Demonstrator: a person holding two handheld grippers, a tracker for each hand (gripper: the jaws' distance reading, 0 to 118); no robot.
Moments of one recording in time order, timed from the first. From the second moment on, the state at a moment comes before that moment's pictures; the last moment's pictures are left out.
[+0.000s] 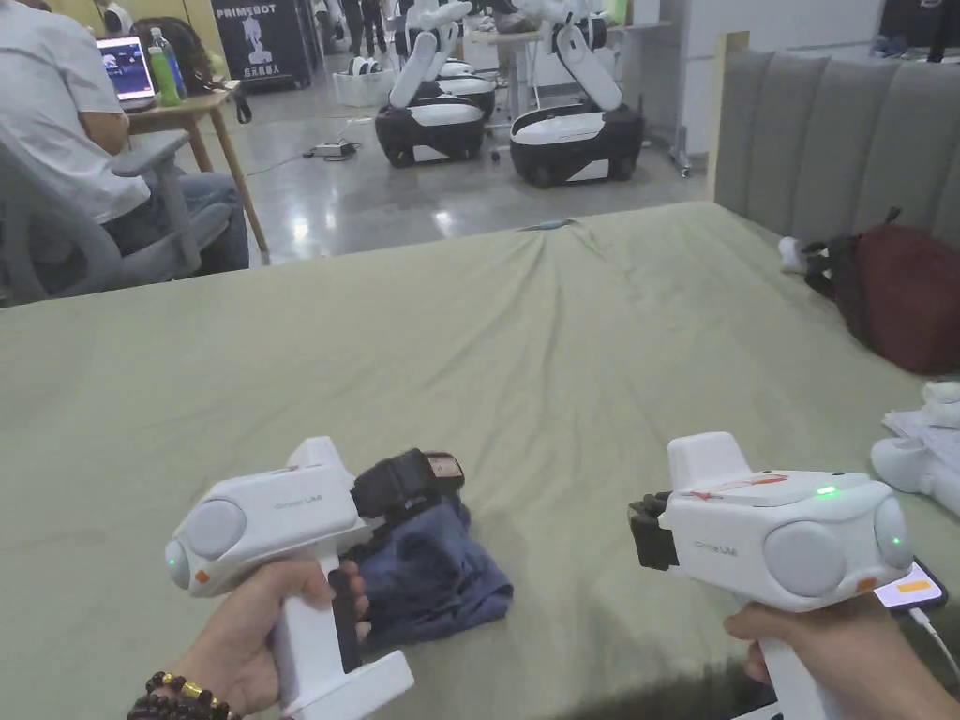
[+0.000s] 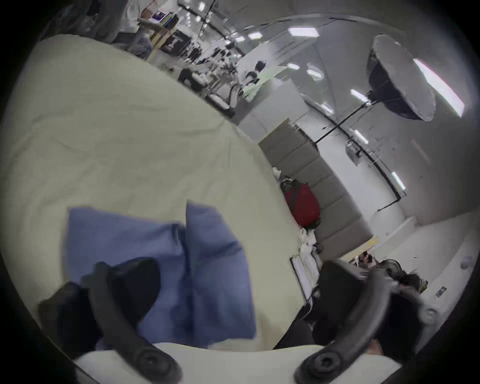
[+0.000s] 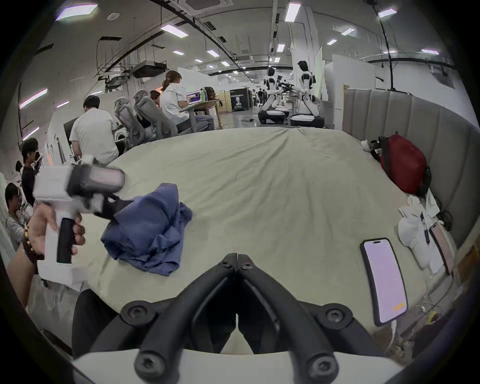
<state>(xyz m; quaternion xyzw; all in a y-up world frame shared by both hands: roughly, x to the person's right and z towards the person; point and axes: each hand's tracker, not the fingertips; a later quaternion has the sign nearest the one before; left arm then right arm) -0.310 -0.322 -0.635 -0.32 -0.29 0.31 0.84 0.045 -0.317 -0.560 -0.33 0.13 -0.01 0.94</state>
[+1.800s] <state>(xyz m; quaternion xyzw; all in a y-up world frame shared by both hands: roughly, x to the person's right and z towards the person) -0.375 -0.366 -0.613 -0.38 -0.20 0.31 0.85 -0.068 -0.390 -0.680 -0.42 0.21 -0.03 0.88</state>
